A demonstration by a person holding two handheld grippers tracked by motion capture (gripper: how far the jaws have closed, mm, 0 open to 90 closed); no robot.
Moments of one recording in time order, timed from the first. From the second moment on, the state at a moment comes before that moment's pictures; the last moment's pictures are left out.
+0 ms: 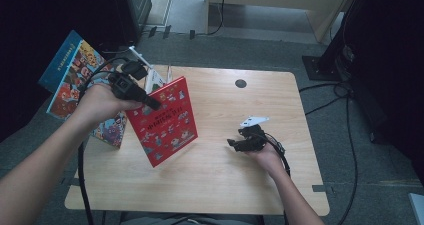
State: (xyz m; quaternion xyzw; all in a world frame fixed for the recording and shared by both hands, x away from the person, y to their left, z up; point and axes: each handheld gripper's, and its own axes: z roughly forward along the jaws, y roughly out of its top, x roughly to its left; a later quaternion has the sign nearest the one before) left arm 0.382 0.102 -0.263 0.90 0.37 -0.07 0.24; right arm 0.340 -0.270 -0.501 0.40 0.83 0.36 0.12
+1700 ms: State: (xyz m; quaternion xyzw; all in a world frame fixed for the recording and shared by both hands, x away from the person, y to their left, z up) left arm 0.385 0.277 -0.258 0.77 0.58 -0.08 0.27; right arm 0.338 -0.262 -0.525 0.41 0.82 0.37 0.17
